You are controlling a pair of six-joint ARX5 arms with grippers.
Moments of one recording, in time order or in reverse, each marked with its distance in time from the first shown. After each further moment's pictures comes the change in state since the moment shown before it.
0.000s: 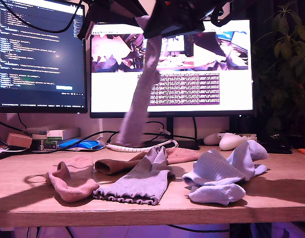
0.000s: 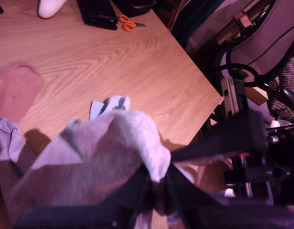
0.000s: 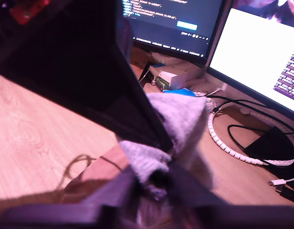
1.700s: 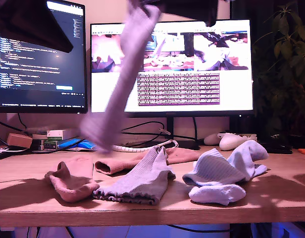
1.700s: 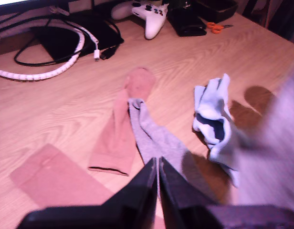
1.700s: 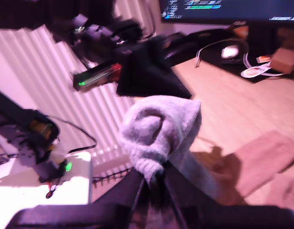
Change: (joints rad) left arm 0.109 -0.504 -0.586 0.229 -0.296 0.318; right arm -0.210 -0.035 0.000 -0.174 -0.832 0.097
